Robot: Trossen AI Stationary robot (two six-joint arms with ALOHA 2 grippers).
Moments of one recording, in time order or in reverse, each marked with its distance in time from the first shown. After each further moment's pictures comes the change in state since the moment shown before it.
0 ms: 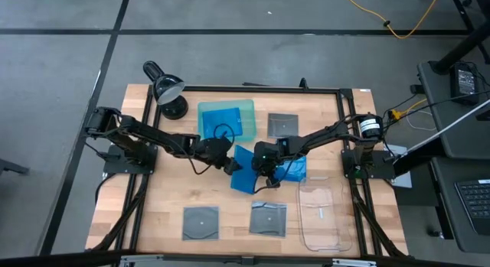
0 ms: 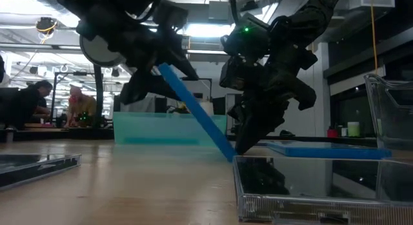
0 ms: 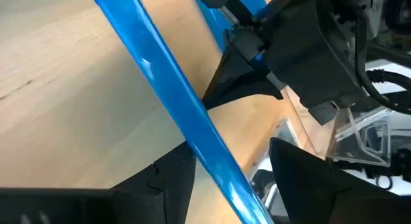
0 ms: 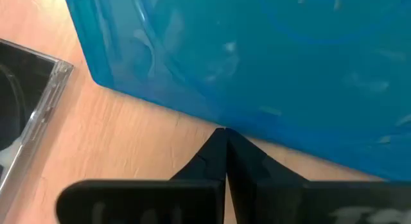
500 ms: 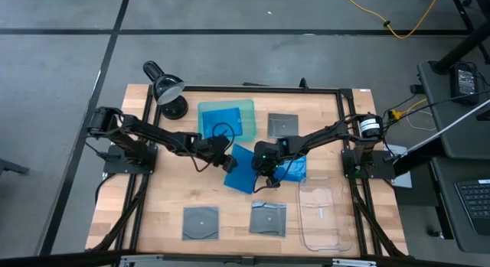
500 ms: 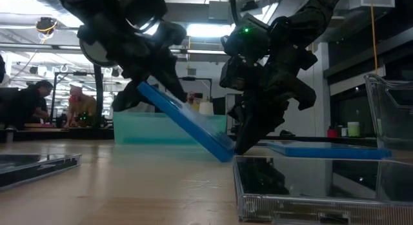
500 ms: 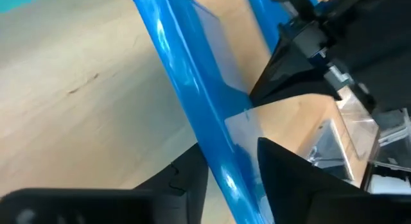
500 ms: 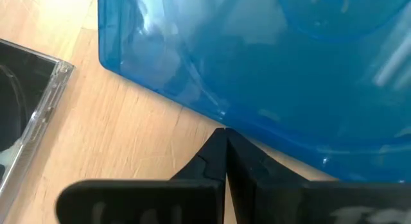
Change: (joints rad) left arm 0.035 0.022 -0.004 -0.092 0.005 0.015; right arm -0.003 -0.001 -0.002 -0.009 -0.006 0.000
